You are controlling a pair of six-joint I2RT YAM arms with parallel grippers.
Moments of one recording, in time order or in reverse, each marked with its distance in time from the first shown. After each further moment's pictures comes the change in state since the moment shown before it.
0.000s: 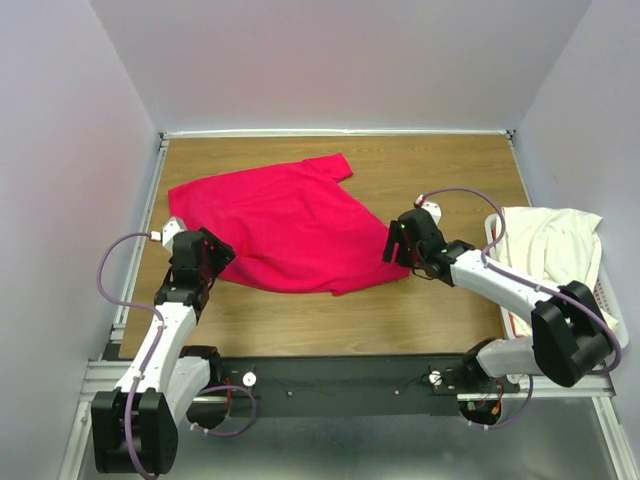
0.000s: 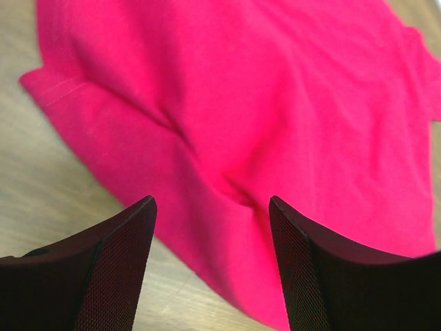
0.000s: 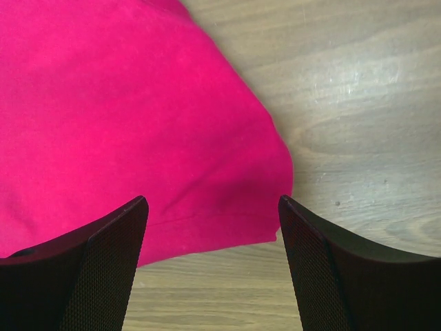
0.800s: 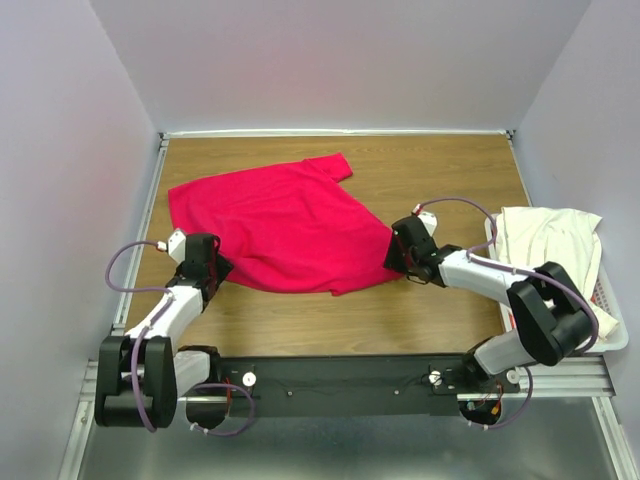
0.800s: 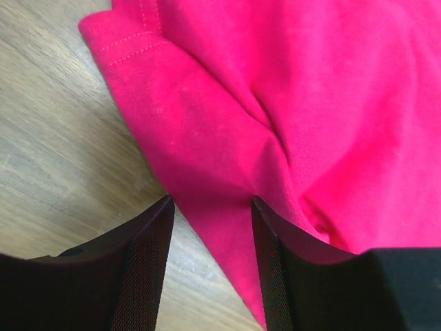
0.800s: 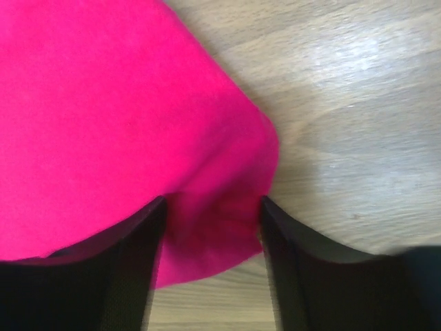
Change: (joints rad) left arm -0.005 0.216 -0.048 0.053 -0.111 -0.081; right arm 0.000 0.135 -0.081 0.130 0.006 0.083
